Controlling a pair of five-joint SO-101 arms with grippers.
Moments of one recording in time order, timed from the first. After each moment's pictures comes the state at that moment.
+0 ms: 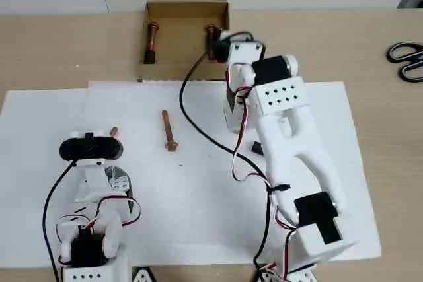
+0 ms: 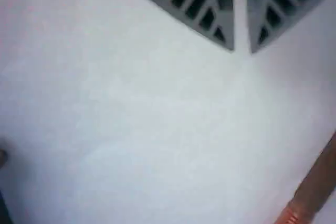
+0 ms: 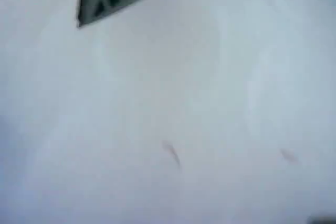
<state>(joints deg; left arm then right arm) -8.4 -103.5 91.6 68.6 5.6 -19.6 5.0 -7.5 97.1 -2.8</state>
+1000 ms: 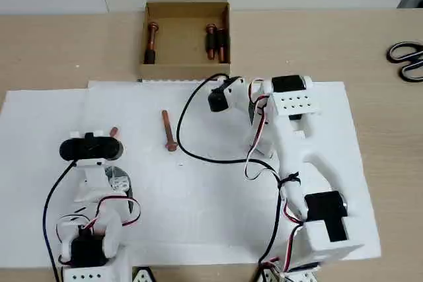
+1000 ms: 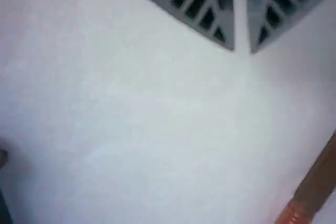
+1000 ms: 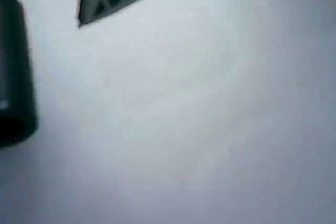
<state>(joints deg) -8.4 -103.5 91.6 68.6 5.6 -11.2 5.0 10.0 84.0 44.0</state>
